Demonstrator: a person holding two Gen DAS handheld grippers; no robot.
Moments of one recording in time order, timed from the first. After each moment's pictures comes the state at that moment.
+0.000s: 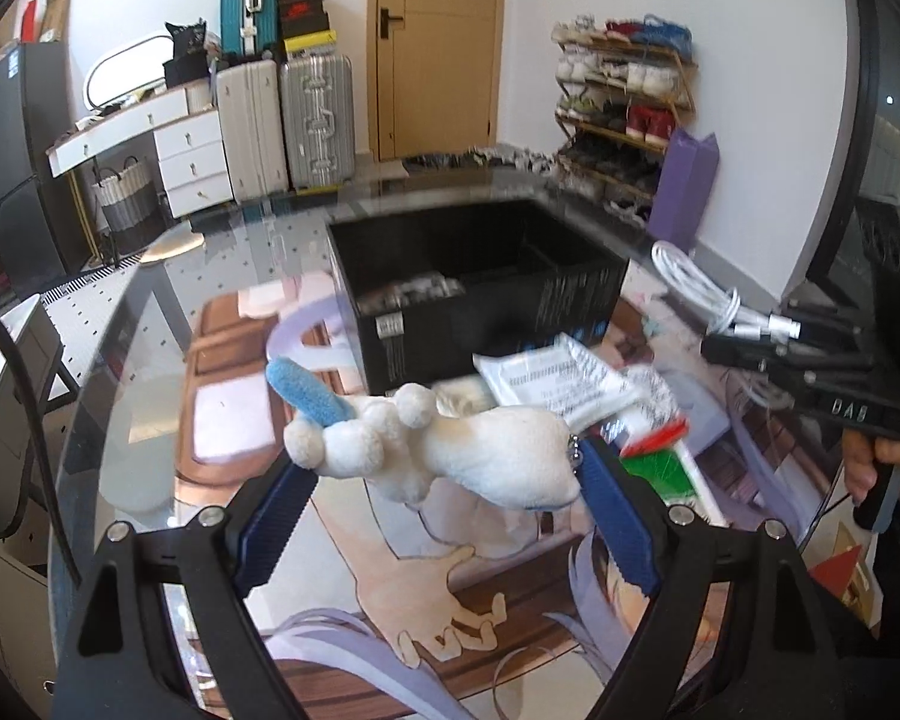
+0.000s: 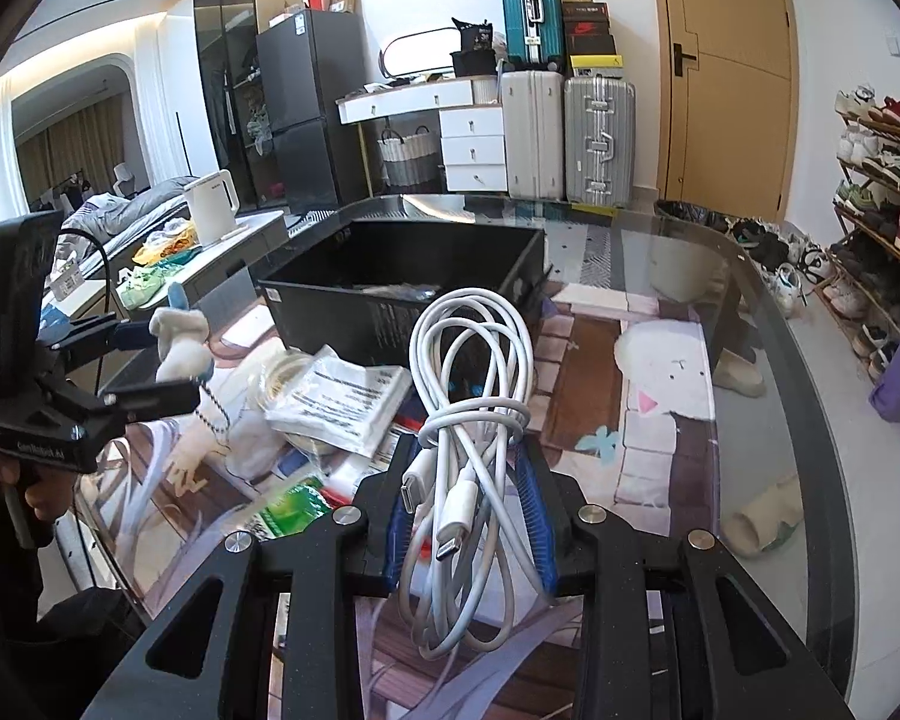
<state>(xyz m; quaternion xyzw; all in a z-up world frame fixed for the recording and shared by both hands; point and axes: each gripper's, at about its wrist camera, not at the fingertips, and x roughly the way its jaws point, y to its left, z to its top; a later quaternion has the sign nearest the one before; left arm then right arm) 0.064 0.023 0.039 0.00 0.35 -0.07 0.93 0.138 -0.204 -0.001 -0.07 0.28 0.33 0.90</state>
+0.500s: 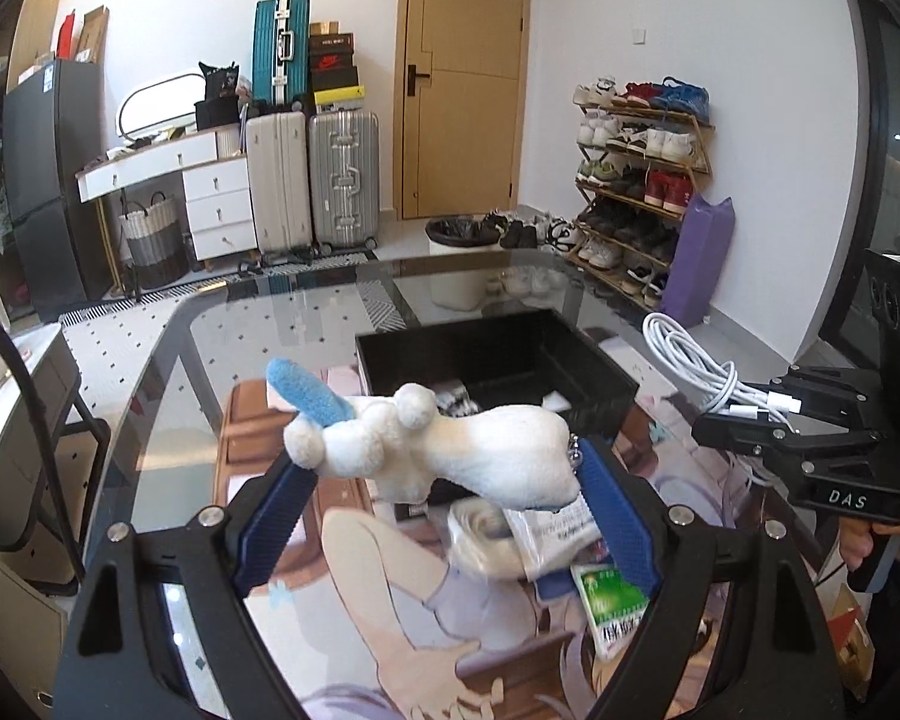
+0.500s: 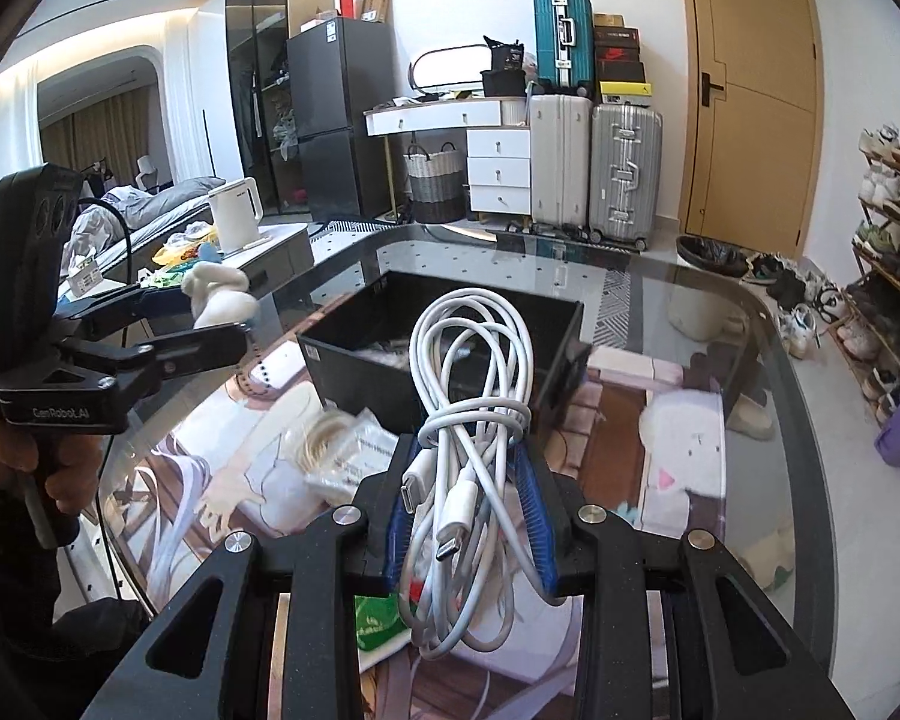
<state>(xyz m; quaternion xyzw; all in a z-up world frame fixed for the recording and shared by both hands) 0.086 0.029 0.077 -0.01 0.29 -0.04 0.96 0.141 -0.182 0.040 -0.09 0.25 0.35 0.90</state>
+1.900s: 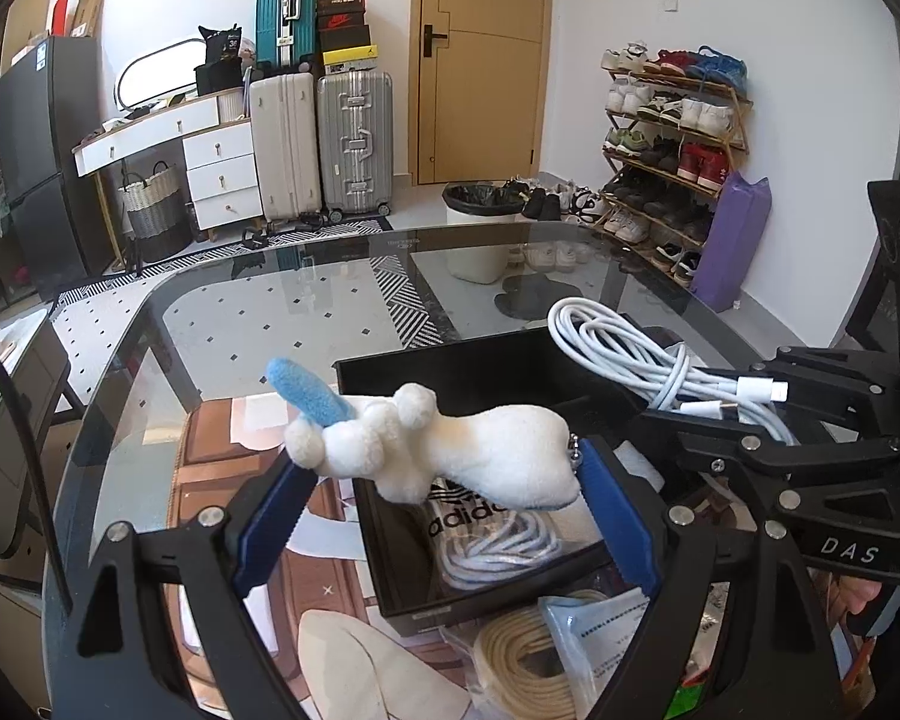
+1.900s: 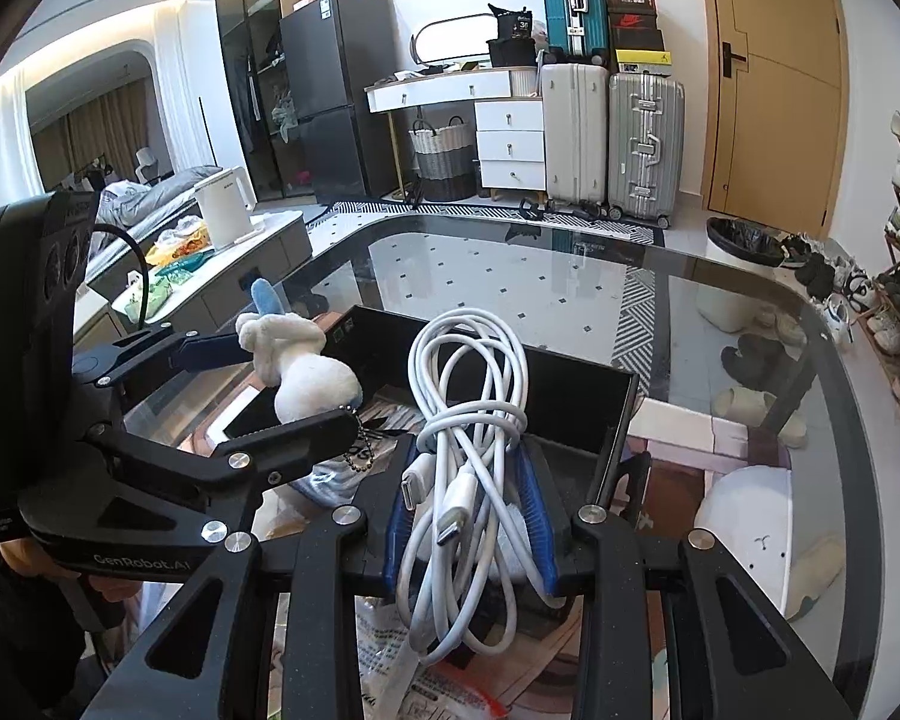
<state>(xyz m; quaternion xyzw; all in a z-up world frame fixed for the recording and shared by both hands) 0.184 0.035 0.038 -0.02 0.33 -0.02 0.94 0.238 -0.108 0.047 -0.09 0.29 0.36 0.88</state>
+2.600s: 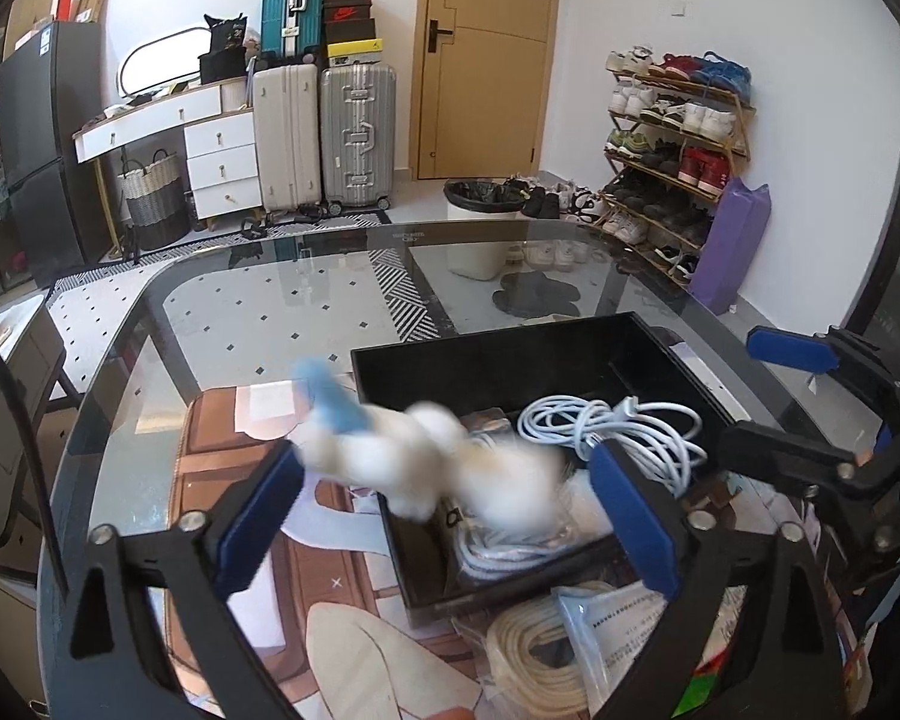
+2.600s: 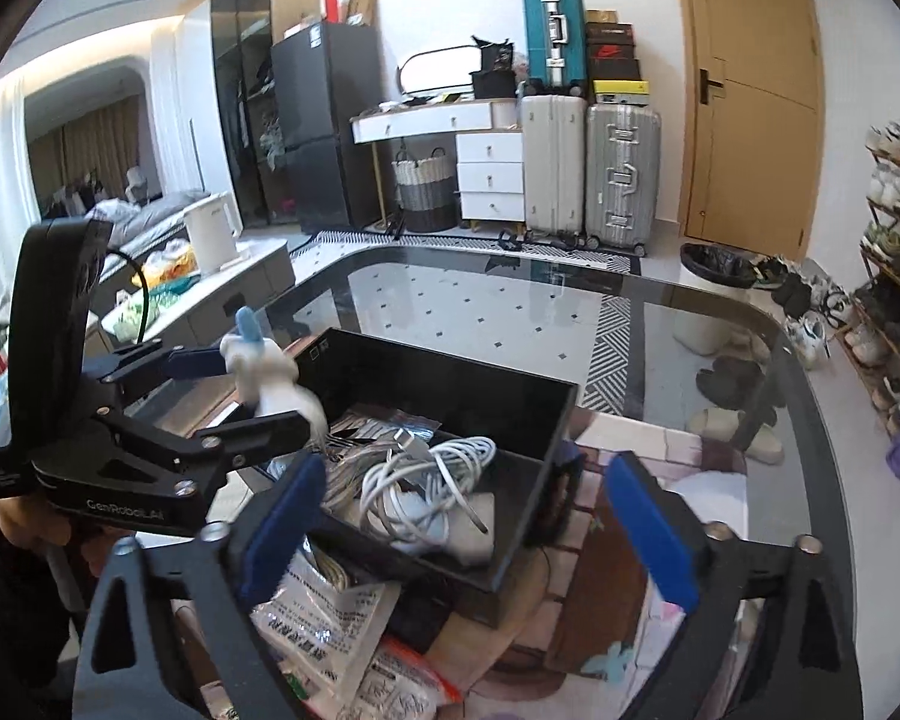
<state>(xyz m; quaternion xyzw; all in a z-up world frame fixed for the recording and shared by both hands) 0.179 0.041 0.039 -0.03 0.34 -0.03 0.94 0.226 -0.141 0.054 -0.07 0.25 0.34 0.90</state>
